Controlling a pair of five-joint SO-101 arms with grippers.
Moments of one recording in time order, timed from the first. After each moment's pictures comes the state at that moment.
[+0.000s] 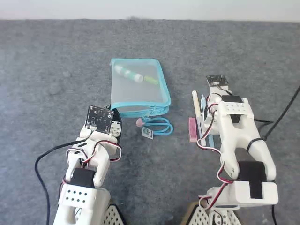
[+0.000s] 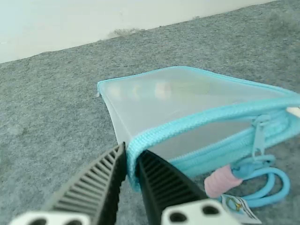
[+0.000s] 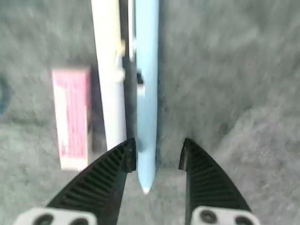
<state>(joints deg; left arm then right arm) 2.8 -80.7 91.6 28.9 -2.5 -1.5 -0.6 34.1 64.0 7.2</state>
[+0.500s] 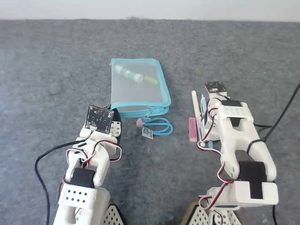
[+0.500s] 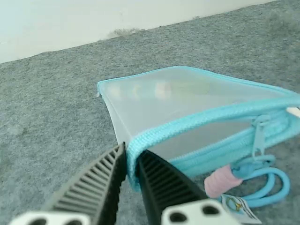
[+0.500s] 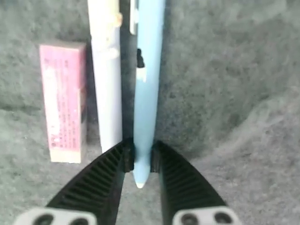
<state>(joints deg) 2.8 -80.7 91.6 28.9 -2.5 -1.1 -0.6 38.3 60.3 9.0</state>
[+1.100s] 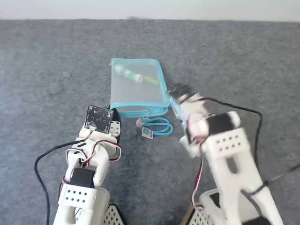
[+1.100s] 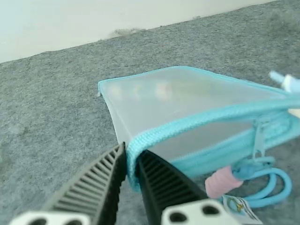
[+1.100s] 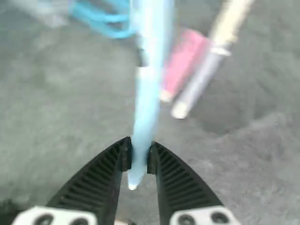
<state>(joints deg) 2.6 -80.7 91.6 28.9 -2.5 -22.4 -36.4 38.3 86.2 19.0</state>
